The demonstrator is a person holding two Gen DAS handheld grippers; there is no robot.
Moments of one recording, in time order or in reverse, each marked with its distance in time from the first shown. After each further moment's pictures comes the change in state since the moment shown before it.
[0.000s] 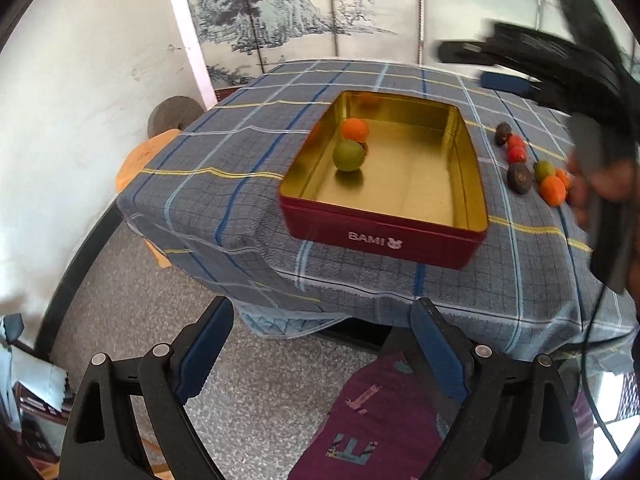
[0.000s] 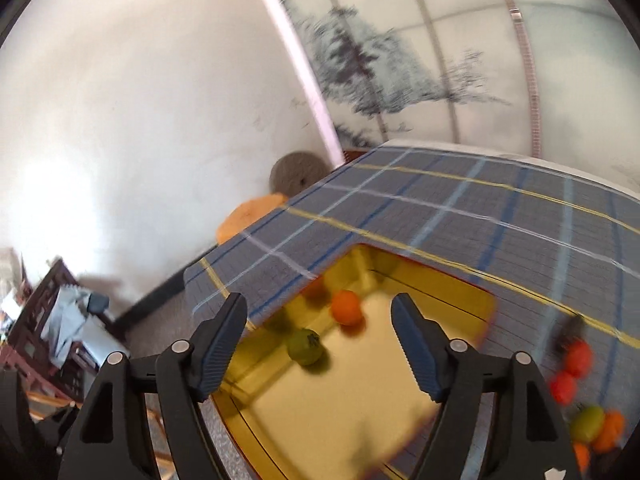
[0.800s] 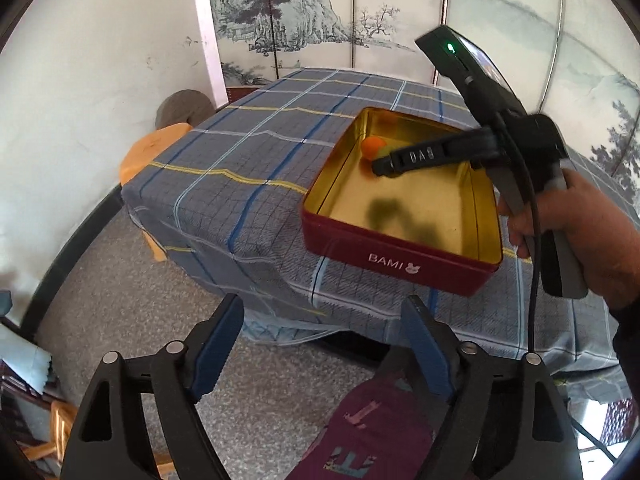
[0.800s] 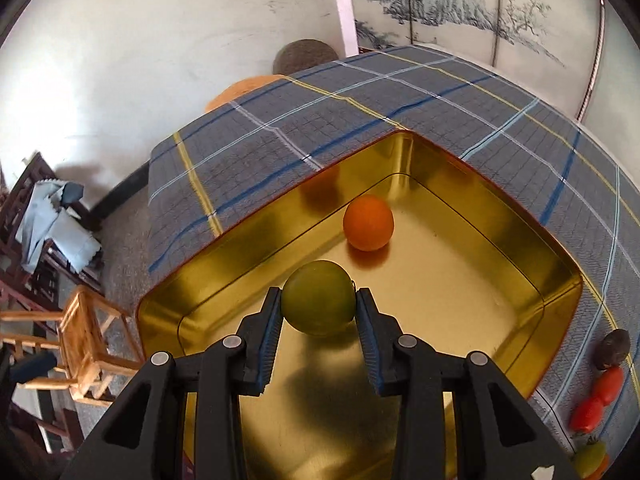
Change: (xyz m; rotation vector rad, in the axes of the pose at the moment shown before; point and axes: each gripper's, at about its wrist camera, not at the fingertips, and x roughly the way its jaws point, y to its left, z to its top) left arm 0.001 0.025 0.003 -0.108 -0.032 -0.015; right arm 0.120 0.028 -0.027 -0.188 0.429 -0.049
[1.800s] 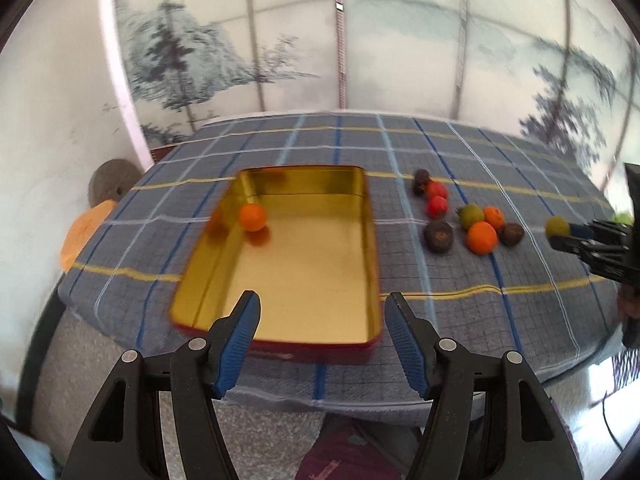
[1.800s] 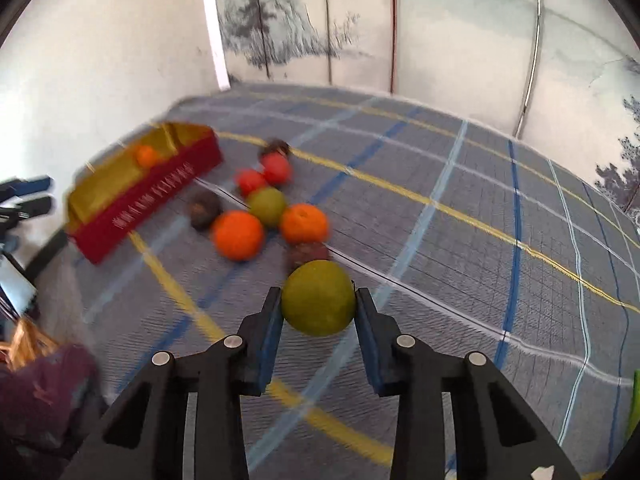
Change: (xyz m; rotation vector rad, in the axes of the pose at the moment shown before) left arm -0.003 -0.080 0.041 0.221 -0.136 -0.185; right arm -0.202 -0.146 -0.241 0.201 -0.243 -0.298
